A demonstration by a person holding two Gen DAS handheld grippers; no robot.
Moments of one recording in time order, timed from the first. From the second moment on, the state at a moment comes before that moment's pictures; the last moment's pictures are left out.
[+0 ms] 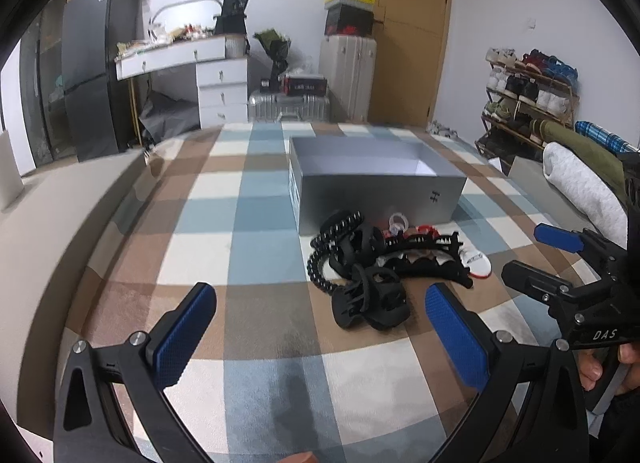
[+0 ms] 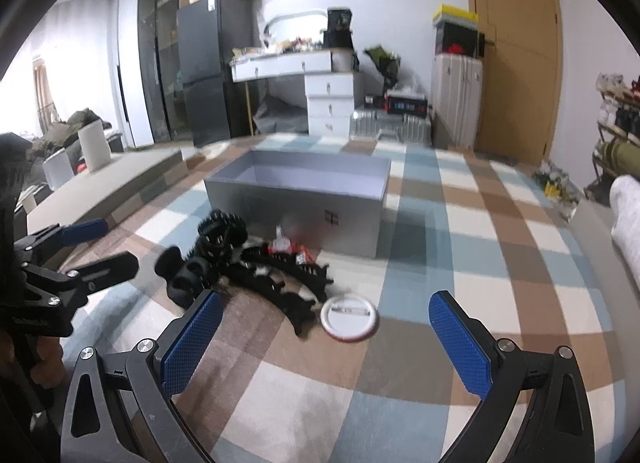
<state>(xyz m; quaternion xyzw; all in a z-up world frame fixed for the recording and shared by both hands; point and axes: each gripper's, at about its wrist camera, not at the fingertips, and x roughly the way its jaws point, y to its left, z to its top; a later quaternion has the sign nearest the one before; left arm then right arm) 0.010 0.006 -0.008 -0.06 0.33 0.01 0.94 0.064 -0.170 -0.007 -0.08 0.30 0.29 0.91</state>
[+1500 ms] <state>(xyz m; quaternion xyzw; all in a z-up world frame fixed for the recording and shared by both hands) 0.049 -0.008 -0.031 -0.04 0.46 -0.03 0.89 0.106 -0.156 -0.032 -0.17 0.41 0.31 0.84</state>
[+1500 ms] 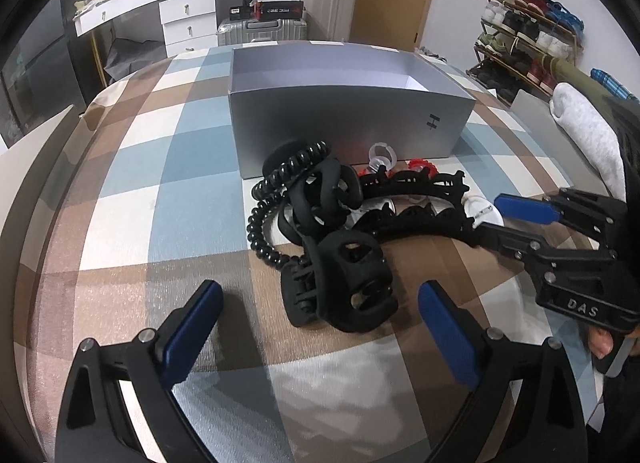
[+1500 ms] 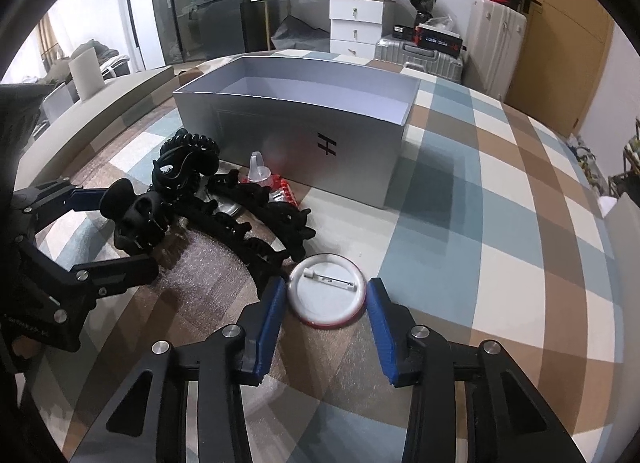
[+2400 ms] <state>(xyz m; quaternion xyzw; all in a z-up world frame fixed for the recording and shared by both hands) 0.050 -0.004 -0.029 -0.04 0.45 -0.03 0.89 0.094 -0.152 -0.035 -0.17 0.41 0.32 0.84</state>
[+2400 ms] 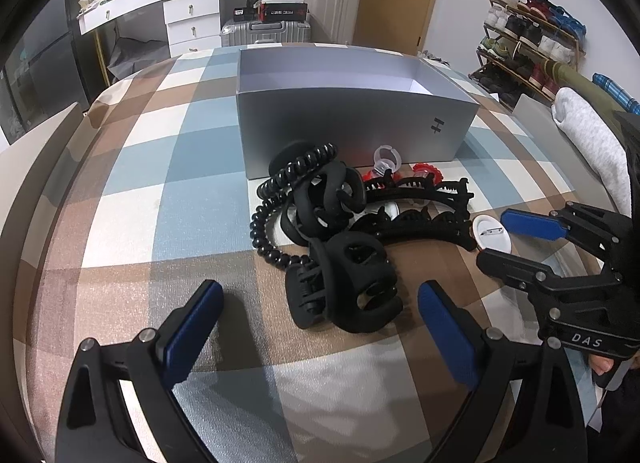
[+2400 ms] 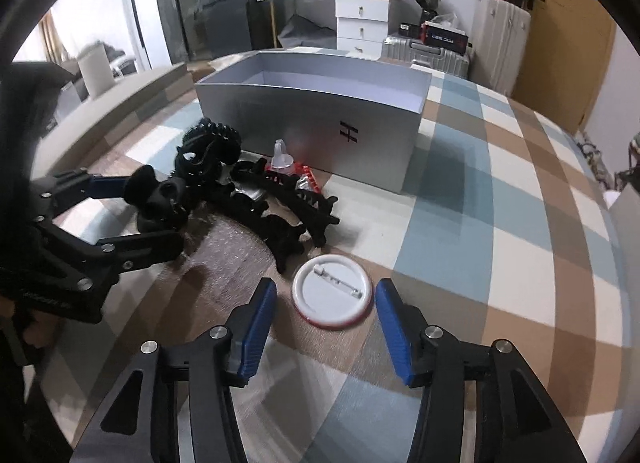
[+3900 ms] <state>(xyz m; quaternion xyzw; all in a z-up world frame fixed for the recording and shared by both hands) 0.034 0.001 0.018 -0.05 0.32 -0.05 0.94 0.082 -0.159 0.007 -0.10 0.34 0.34 0.87</state>
